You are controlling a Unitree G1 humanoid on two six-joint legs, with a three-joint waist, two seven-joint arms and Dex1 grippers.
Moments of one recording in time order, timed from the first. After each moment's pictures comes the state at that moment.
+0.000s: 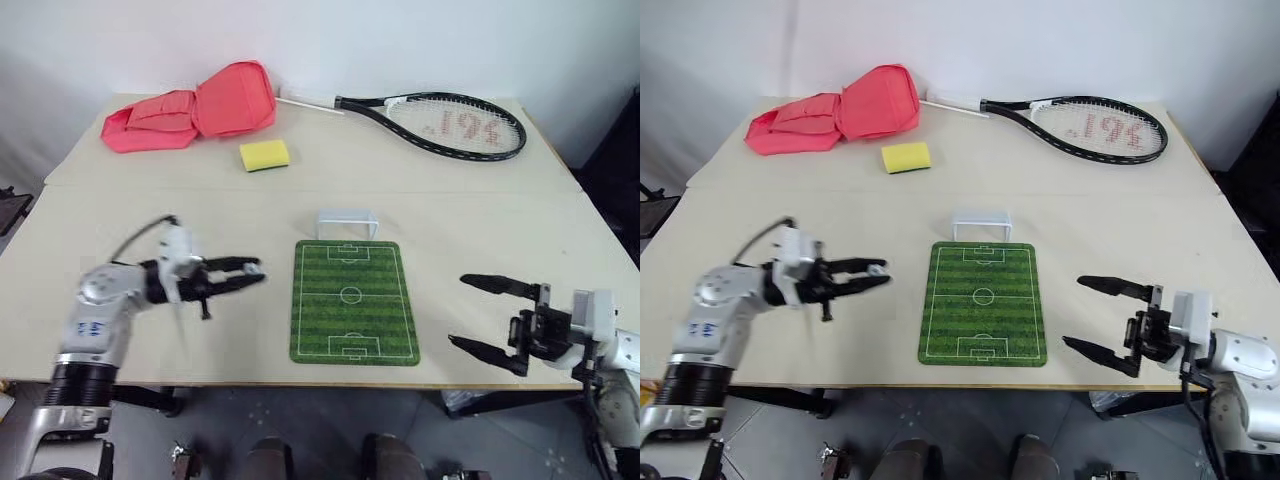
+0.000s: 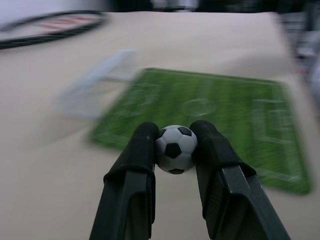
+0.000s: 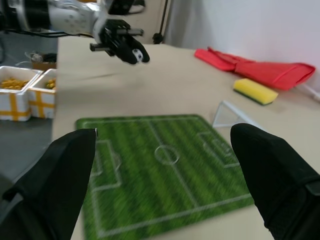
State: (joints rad) left arm -0.43 0.63 -0.05 0.09 -0.42 0.11 -1.20; right arm 0.03 -0.73 -0.33 -0.06 0.69 -0.16 1.43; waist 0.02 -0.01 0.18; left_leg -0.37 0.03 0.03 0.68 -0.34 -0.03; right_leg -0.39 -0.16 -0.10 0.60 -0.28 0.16
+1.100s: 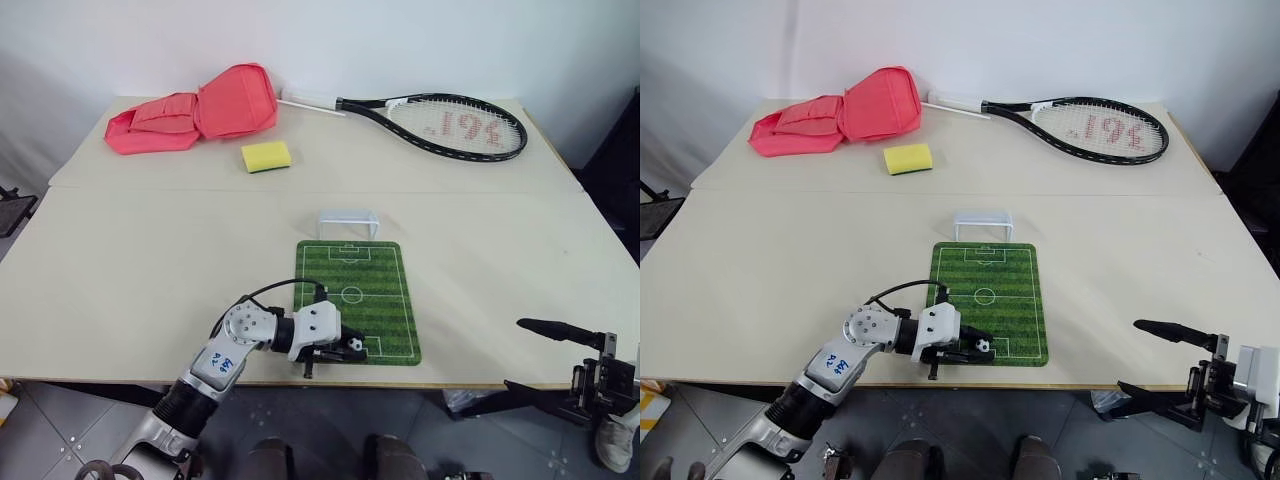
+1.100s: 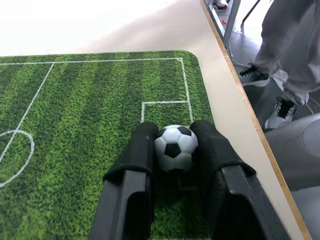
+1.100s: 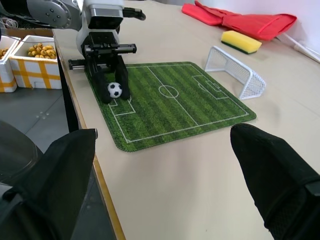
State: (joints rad) left arm -0.40 0.37 -0.40 0.01 -0.08 0.12 -0.99; right arm 0.25 -0.73 -0.52 0.00 0.70 -0.26 1.51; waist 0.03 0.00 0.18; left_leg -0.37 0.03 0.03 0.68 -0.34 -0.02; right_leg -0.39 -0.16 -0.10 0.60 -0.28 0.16
